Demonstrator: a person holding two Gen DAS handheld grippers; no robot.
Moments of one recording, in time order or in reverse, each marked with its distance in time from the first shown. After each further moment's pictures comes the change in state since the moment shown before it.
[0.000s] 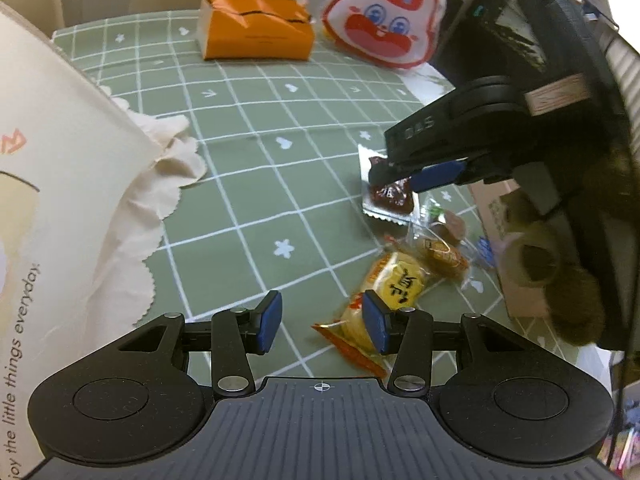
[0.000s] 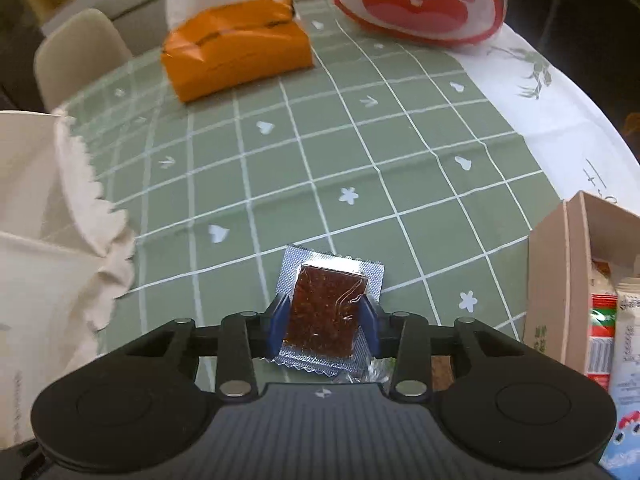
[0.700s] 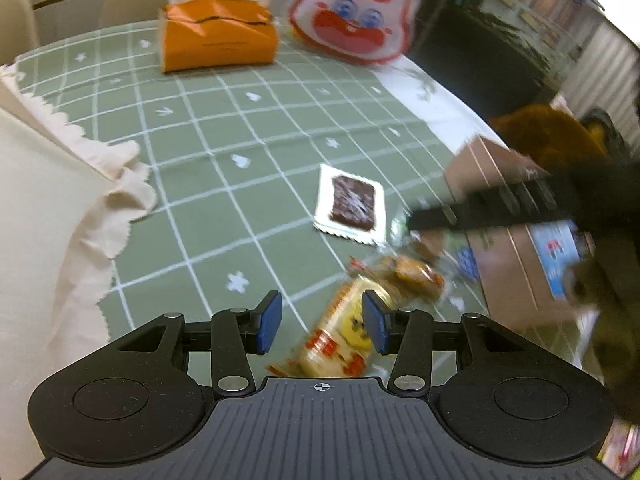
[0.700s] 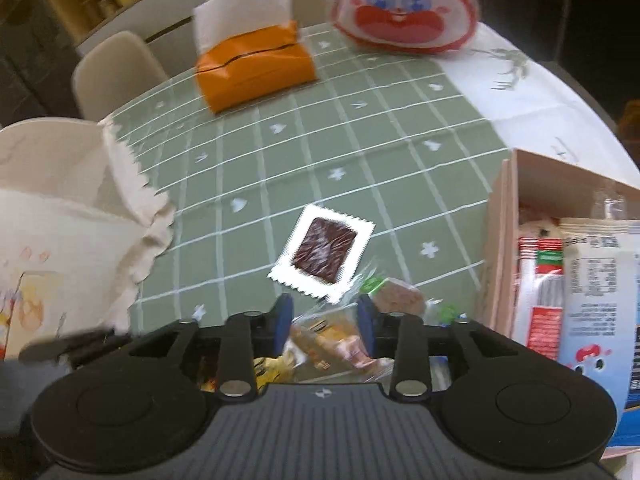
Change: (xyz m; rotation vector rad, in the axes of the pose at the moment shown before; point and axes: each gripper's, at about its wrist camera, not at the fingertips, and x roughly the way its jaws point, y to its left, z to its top) left arm 0.022 -0.027 0.018 0.064 0.023 -0.017; right arm -0.050 -0.036 -0.037 0.031 -0.044 0.089
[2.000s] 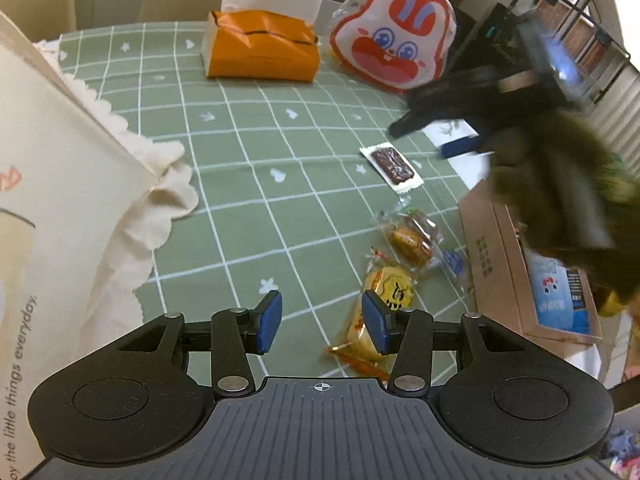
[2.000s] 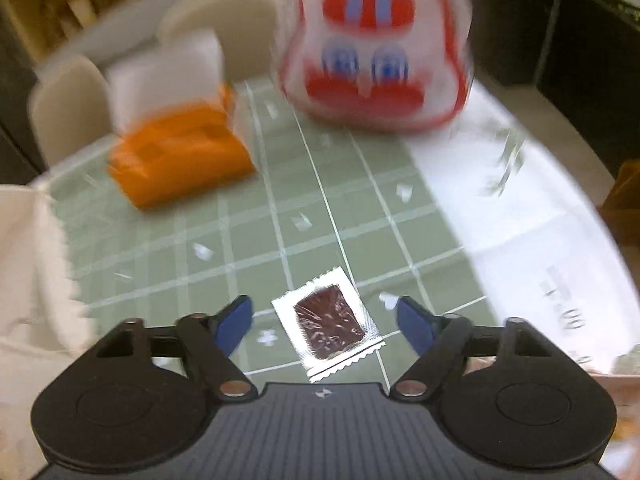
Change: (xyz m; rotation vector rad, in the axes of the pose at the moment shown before) left arm -0.024 0.024 0.002 -0.147 -0.049 0.007; right arm 0.073 -0.029 0.129 -0.019 -0.012 -0.101
